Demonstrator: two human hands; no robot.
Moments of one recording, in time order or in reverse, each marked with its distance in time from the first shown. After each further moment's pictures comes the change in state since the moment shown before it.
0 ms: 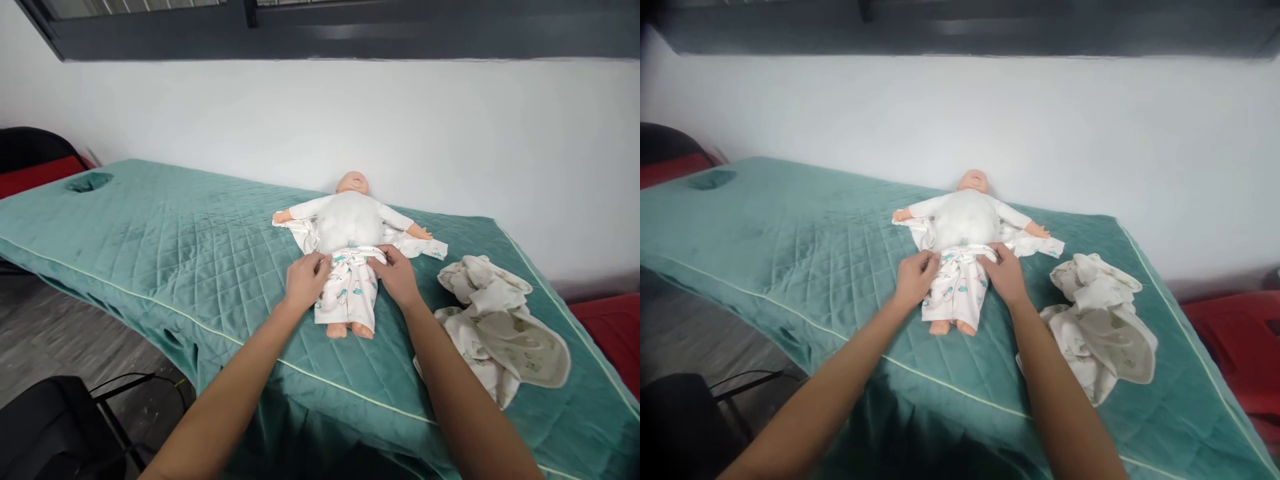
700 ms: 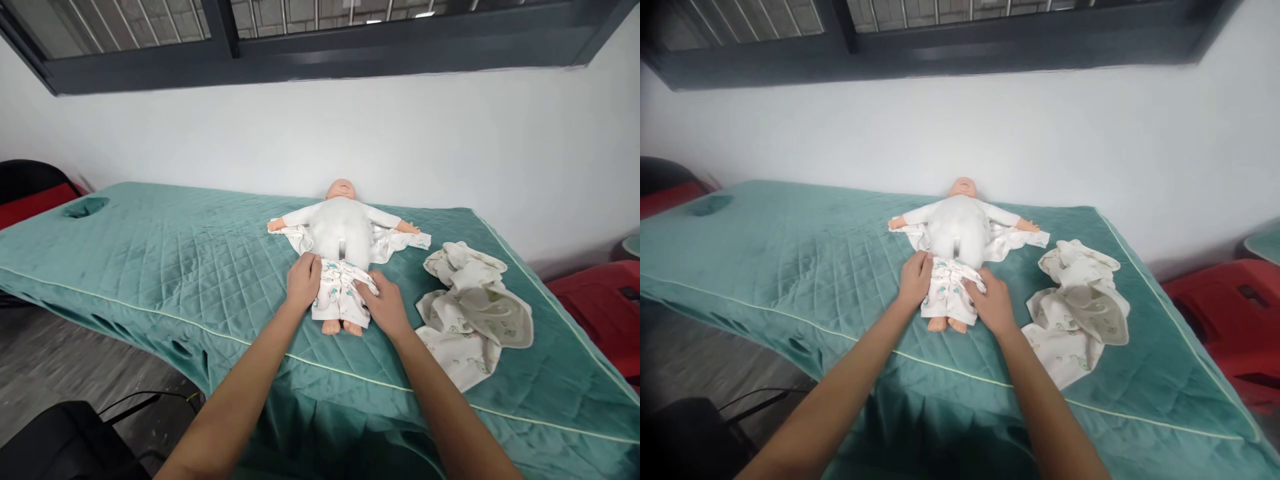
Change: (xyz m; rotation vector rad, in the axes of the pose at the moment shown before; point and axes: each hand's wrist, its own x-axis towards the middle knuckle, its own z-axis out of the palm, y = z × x) left_hand -0.006 -0.007 0.004 -0.033 0.015 0.041; right_hand -0.085 -0.035 0.011 -0.267 0.005 0.000
